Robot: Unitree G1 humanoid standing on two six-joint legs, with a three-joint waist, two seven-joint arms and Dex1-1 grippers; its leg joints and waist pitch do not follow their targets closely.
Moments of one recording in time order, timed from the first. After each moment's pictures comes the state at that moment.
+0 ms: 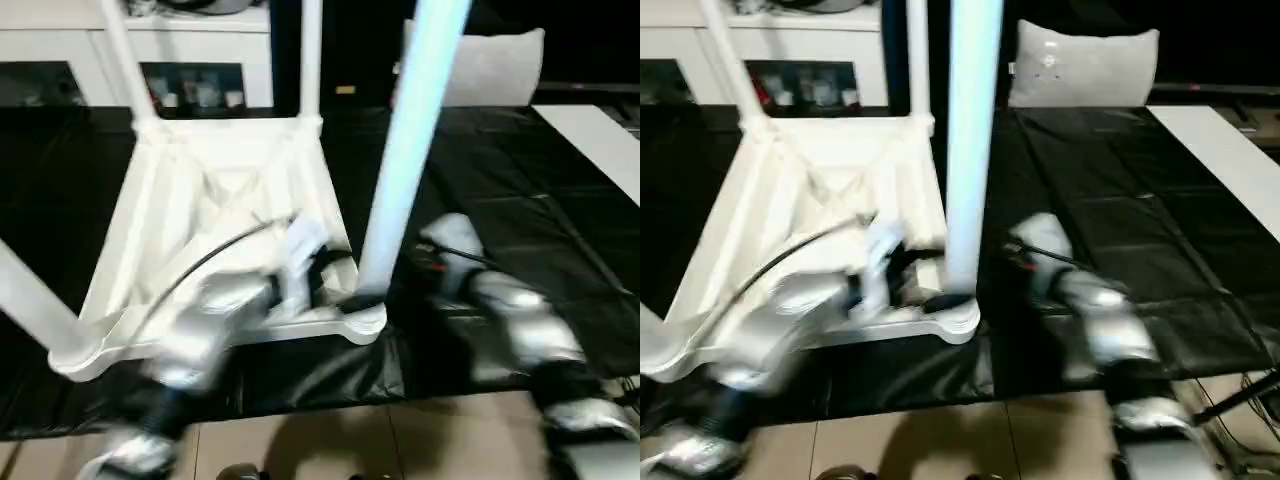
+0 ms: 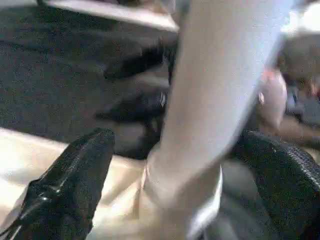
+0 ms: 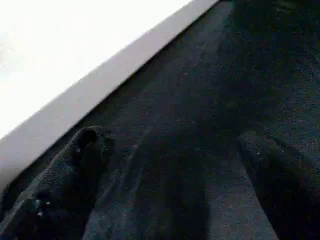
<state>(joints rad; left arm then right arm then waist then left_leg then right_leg) -0.38 0.32 -0.27 0.13 -0.23 0.30 -0.98 -0.46 -0.35 0.03 0.59 0.09 0.08 0.74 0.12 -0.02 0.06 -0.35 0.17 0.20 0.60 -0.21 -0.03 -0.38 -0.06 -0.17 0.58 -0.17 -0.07</state>
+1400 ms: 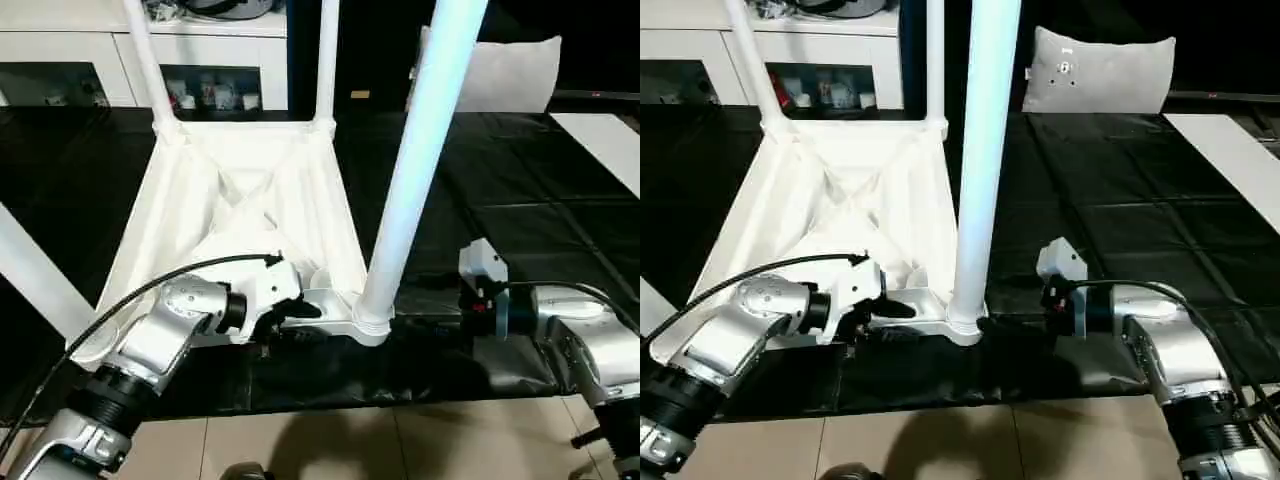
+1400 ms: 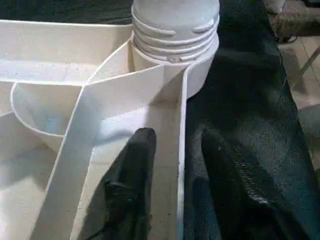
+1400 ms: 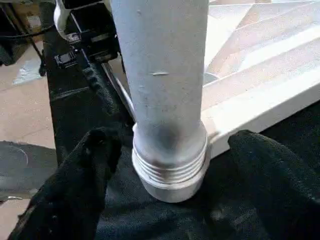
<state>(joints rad) -0.44 0.46 -0.38 0.28 -0.06 0.22 -1.13 -0.32 -0.54 0.12 0.21 0.29 0.26 1.23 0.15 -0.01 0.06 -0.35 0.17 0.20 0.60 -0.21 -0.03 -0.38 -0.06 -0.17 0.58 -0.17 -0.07</state>
